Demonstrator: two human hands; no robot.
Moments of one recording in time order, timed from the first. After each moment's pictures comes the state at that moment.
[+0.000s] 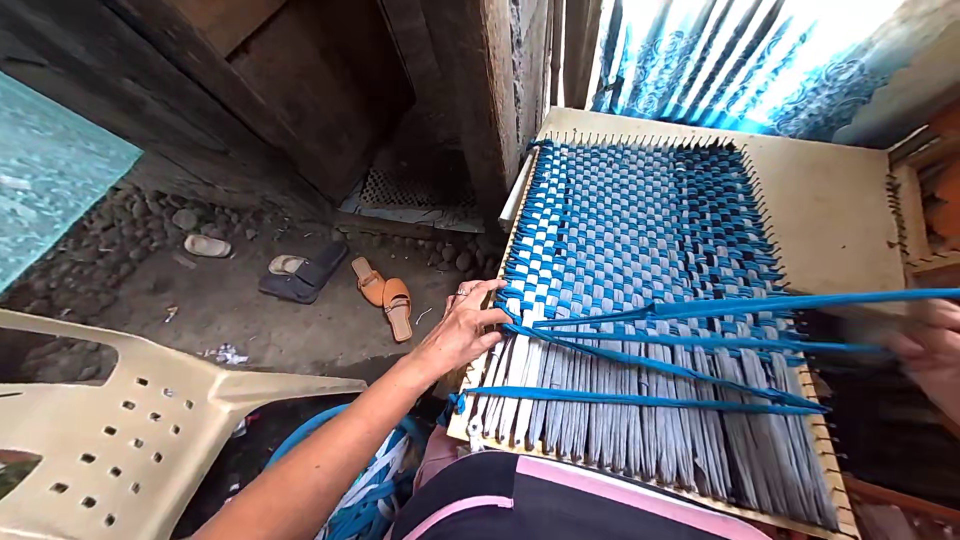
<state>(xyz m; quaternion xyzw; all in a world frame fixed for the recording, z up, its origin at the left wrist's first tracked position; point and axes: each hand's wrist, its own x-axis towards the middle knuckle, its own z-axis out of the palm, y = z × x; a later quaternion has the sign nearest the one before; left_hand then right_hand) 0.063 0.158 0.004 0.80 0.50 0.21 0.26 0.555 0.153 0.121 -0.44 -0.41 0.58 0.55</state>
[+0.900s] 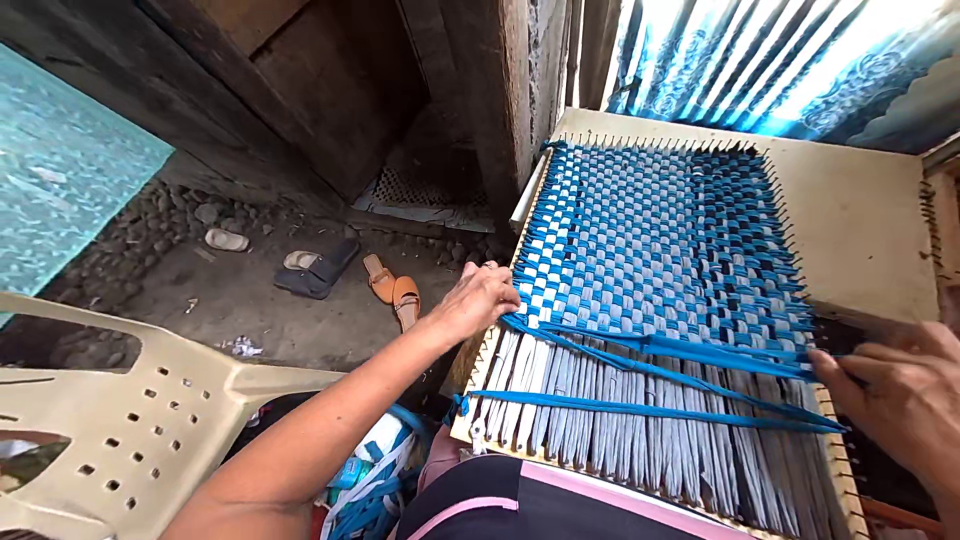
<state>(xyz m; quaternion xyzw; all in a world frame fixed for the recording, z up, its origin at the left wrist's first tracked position) 0.066 0.203 0.030 0.85 0.47 0.15 0.19 0.555 0.148 0.074 -0.58 -0.81 -0.04 0.08</state>
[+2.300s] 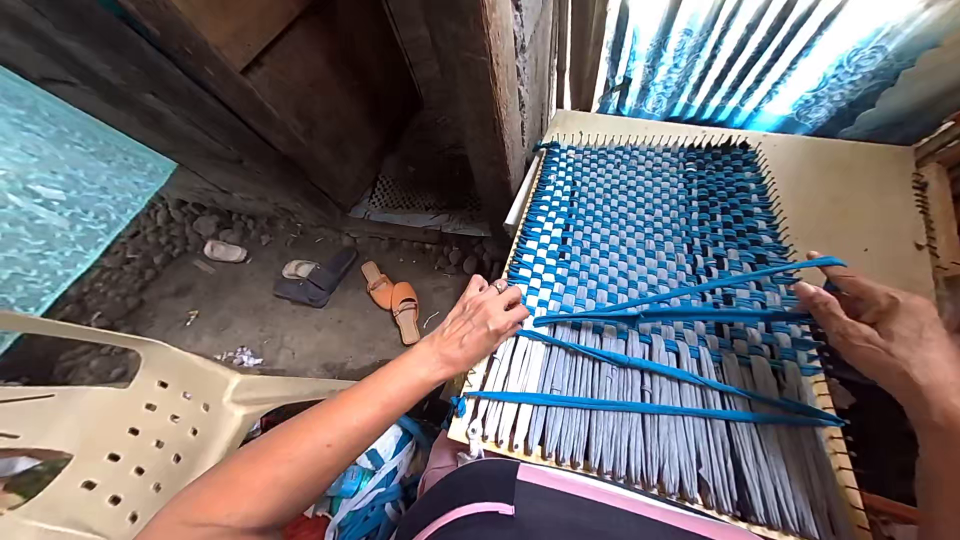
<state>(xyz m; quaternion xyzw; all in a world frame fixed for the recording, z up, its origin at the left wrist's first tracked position) 0.078 0.184 0.021 0.92 0.38 0.14 0.03 0.557 0.206 0.064 -0.65 -0.70 0.18 0.22</state>
